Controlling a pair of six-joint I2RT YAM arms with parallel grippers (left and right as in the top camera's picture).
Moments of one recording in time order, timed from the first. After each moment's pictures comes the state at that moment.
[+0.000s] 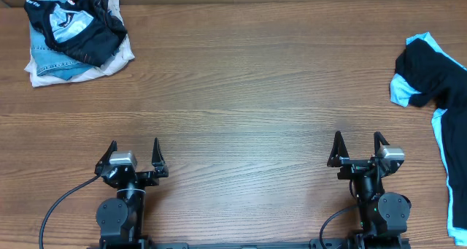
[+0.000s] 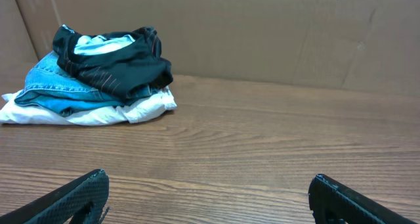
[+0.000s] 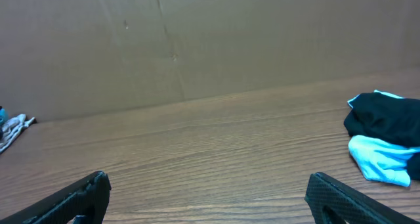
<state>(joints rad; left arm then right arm) 0.04 0.02 0.01 -0.08 0.00 -0.09 0.01 0.01 0.02 -0.04 -0.02 0.18</state>
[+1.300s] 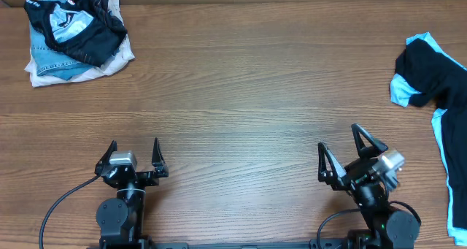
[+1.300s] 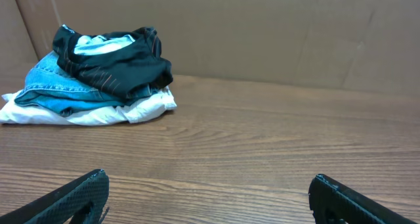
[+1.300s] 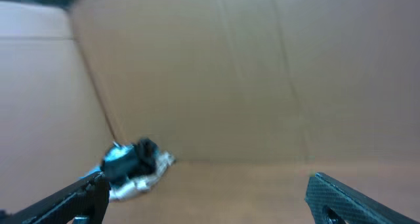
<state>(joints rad) 0.04 0.02 0.01 -0.08 0.00 -0.09 0.01 0.01 0.02 0.31 -0.41 0.39</state>
